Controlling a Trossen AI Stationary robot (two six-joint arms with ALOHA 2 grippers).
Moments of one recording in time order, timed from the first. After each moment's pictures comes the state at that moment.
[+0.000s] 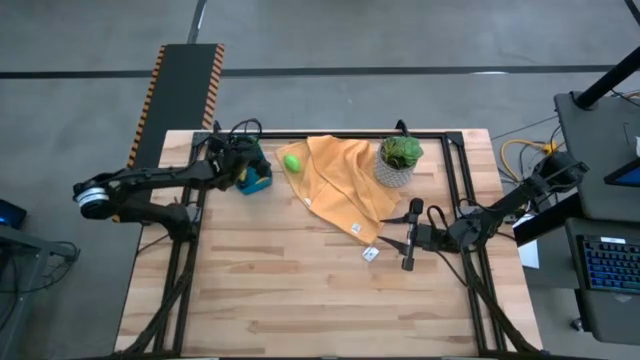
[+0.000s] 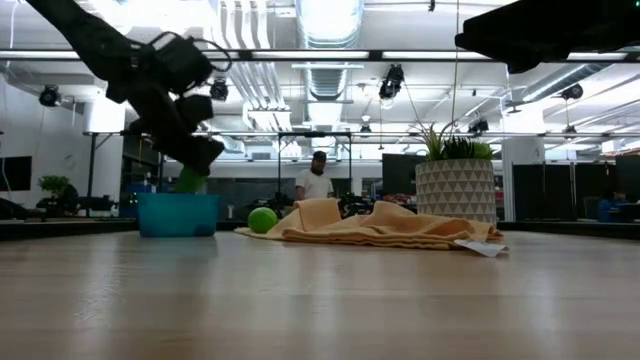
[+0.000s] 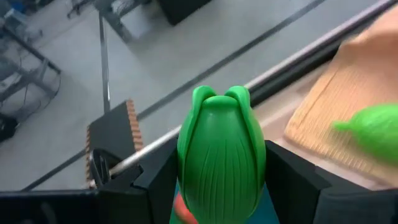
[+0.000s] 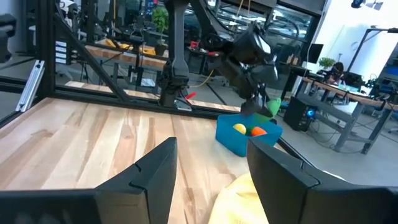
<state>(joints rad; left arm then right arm) 0.53 1.19 0.56 -0.02 -0.73 -0.07 0.53 1.07 0.27 0.82 0.71 -0.22</state>
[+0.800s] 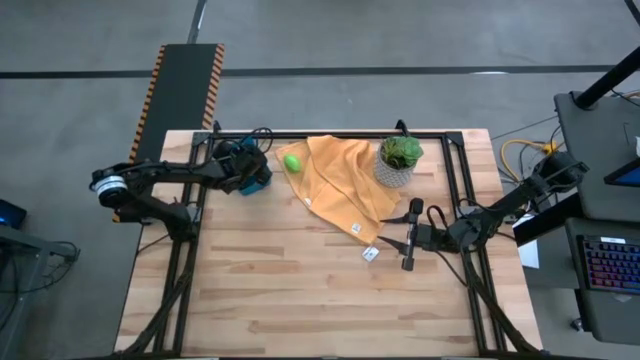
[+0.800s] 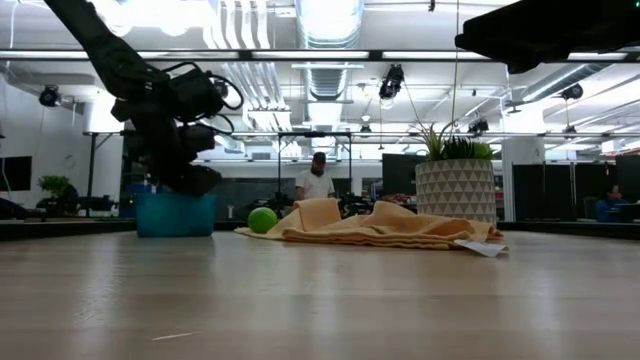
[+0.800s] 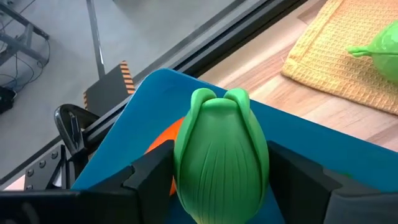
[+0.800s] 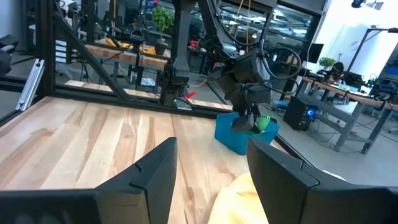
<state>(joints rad) 0.54 1.35 0.56 -0.10 -0.70 -0.18 0.53 1.07 0.27 0.82 0.71 -0.22</state>
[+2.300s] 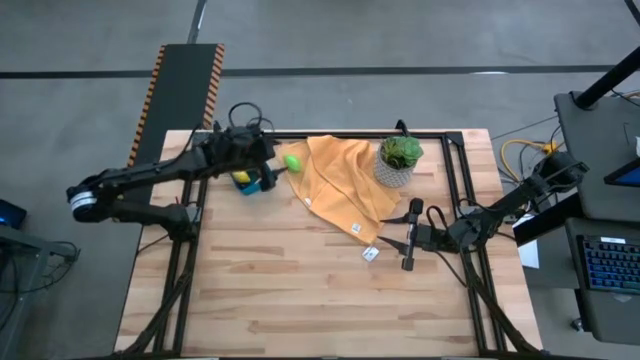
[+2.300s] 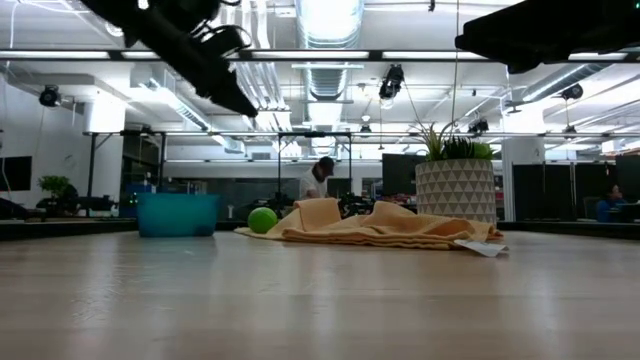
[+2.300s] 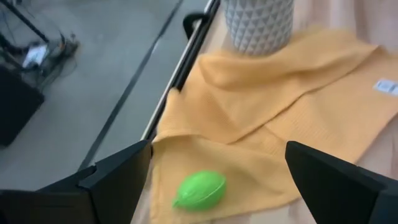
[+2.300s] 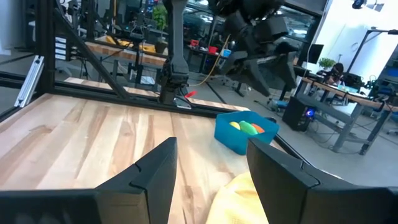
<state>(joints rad) 0.47 1.11 0.83 -0.22 -0.05 0.33 0.53 1.07 0.27 0.81 0.71 -0.22</state>
